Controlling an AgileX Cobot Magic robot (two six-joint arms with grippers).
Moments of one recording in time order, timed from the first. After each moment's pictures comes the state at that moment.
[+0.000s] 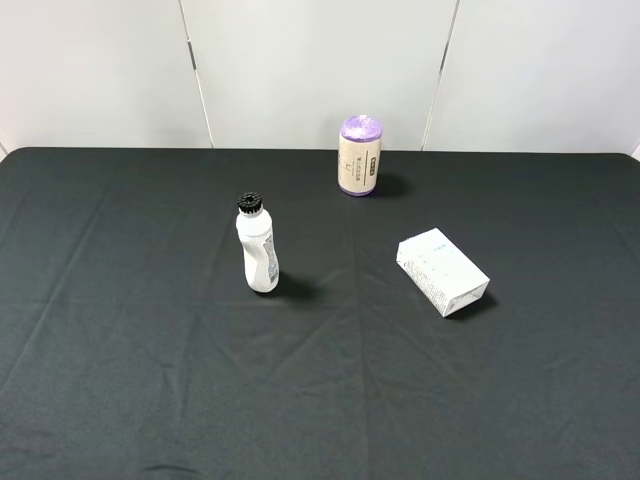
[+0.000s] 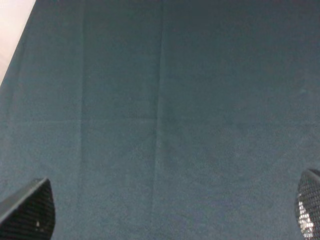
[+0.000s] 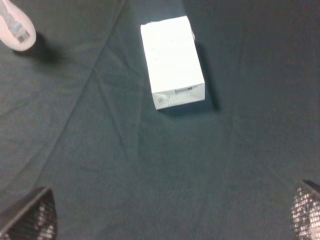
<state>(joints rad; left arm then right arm) 0.07 0.00 -0.50 0.03 1.05 0.00 0.35 0.19 -0.51 0.07 1.05 0.00</state>
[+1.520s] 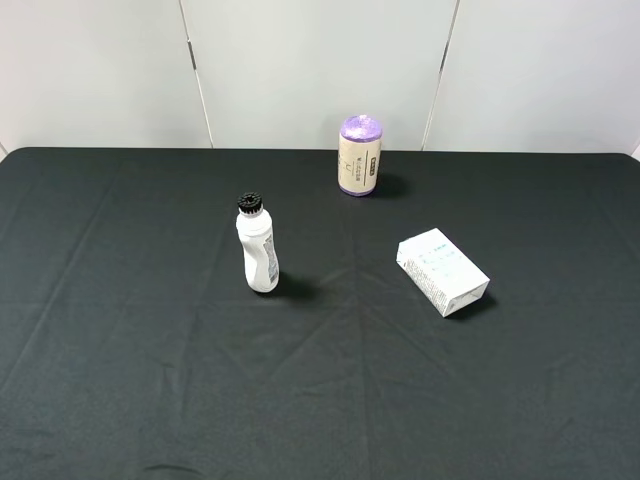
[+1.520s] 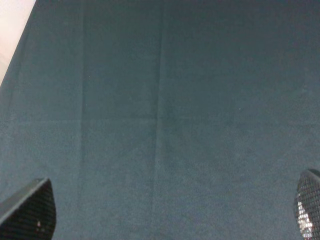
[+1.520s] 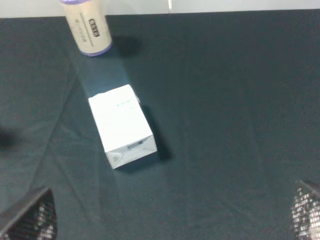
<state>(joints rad) 0.07 0.00 -0.50 0.03 1.05 0.00 0.12 0.00 -0.49 0.08 1.03 0.00</state>
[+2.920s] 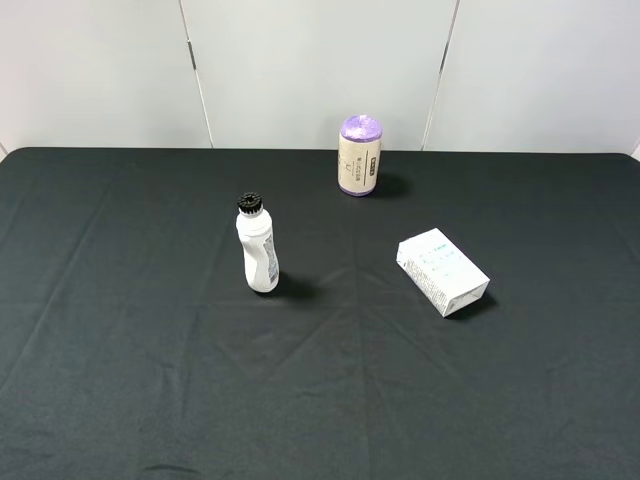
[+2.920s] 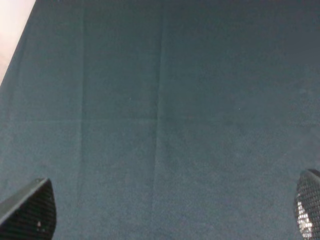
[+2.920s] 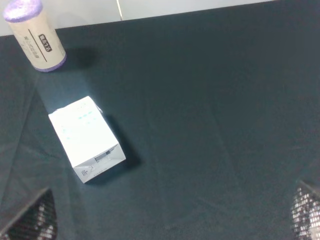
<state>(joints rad) 0.07 0.00 -0.50 0.03 1.06 0.00 -0.05 -0.01 -0.49 0.09 1.03 0.00</state>
